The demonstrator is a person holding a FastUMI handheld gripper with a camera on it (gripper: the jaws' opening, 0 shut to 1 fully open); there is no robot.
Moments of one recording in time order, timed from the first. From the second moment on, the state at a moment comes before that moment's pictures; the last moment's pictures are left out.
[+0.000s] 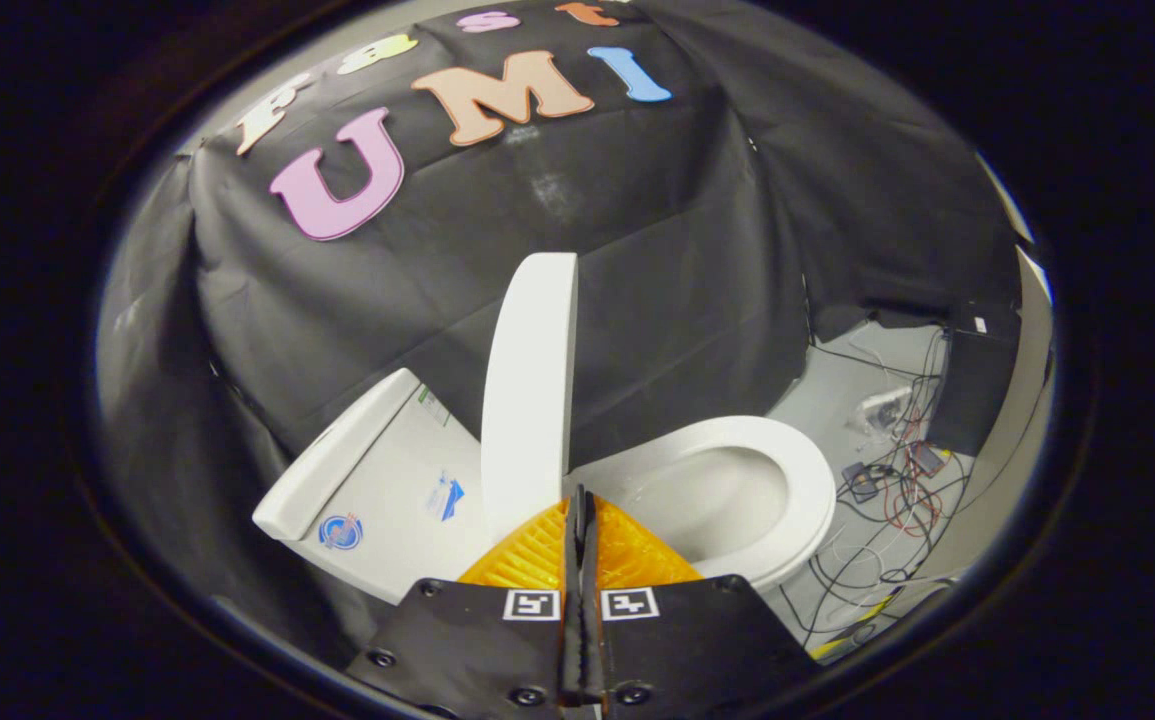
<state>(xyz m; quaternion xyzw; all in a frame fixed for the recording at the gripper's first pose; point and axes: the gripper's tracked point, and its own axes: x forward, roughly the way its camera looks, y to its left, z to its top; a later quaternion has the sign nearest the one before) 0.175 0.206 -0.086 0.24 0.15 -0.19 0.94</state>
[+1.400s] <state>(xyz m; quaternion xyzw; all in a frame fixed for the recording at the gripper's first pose) 0.218 0.305 -0.043 0.12 0.15 -0.17 0.97</state>
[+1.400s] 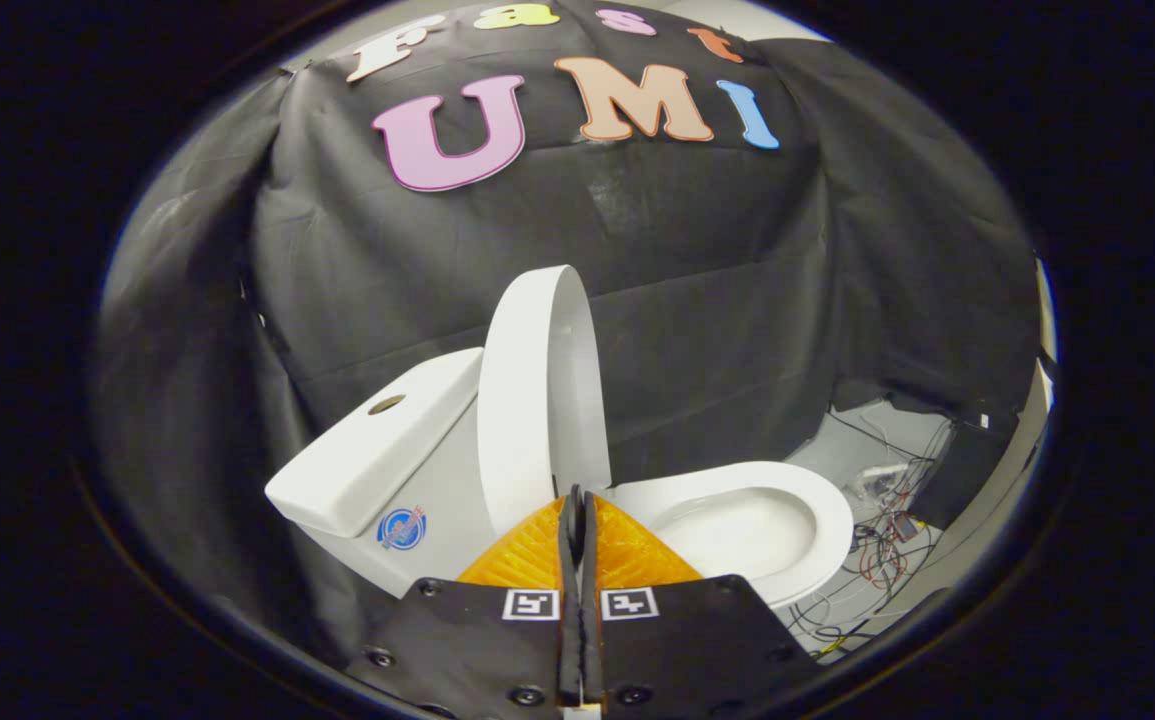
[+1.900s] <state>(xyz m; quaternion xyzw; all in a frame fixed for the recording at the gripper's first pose) 0.236 0.343 -0.040 0.06 0.14 -0.15 0.98</state>
